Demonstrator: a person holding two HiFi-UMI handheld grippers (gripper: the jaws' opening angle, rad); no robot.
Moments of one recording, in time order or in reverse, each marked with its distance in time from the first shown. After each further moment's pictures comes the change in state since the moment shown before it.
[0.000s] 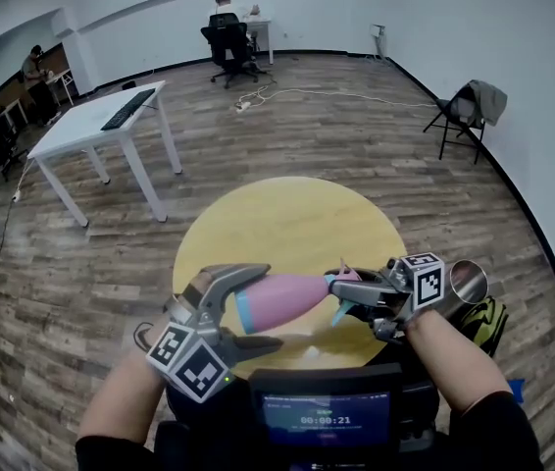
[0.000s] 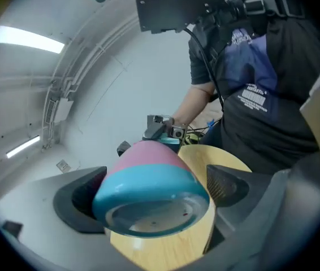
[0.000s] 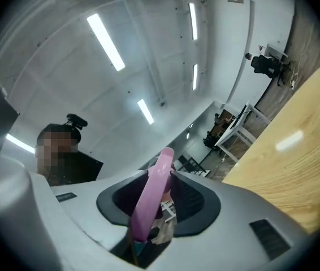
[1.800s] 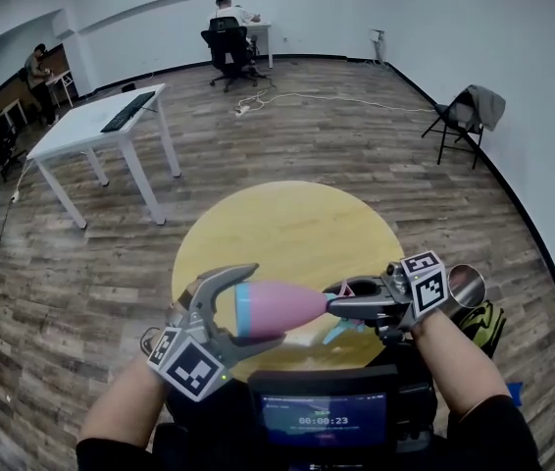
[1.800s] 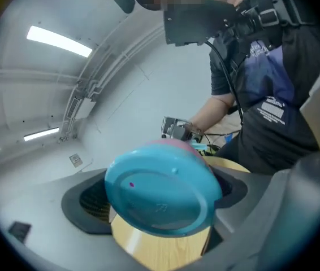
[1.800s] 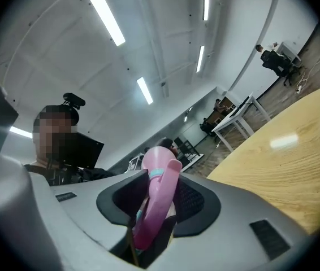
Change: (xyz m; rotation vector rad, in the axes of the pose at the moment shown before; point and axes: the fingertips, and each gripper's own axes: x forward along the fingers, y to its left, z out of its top) left arm -0.009 0.017 -0.002 -0.148 -0.081 0.138; right arm 0.006 0.012 -0.024 -0.055 0.217 -0.039
